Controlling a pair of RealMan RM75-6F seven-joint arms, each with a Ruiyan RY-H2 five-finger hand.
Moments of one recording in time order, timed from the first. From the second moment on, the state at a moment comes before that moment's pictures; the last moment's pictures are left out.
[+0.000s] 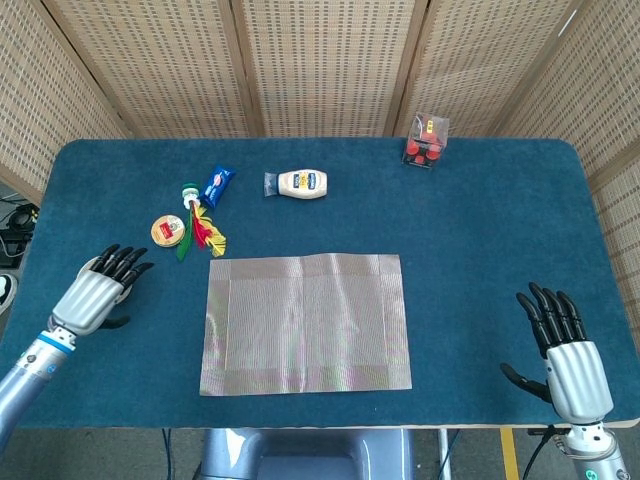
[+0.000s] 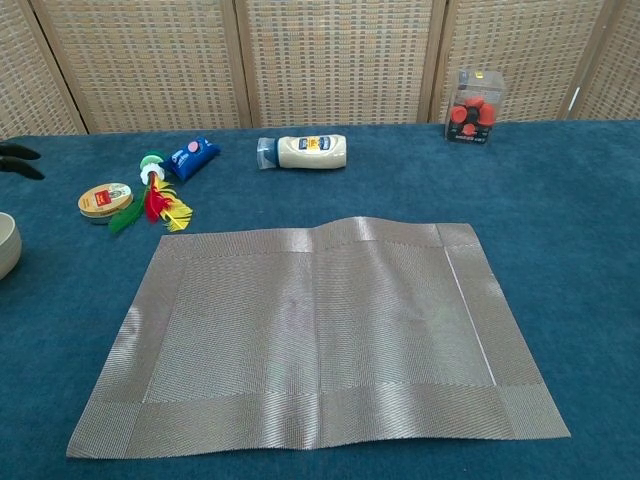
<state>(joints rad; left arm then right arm) -0.49 -1.29 0.14 -1.16 1.55 1.26 -0.12 0.05 -1.19 0.04 -1.66 -1.74 1.67 0.00</state>
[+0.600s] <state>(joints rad) -0.40 -1.46 0.09 -0.84 1.42 1.09 -0.28 0.05 -1.18 0.04 -1.67 -1.74 1.68 0.01</state>
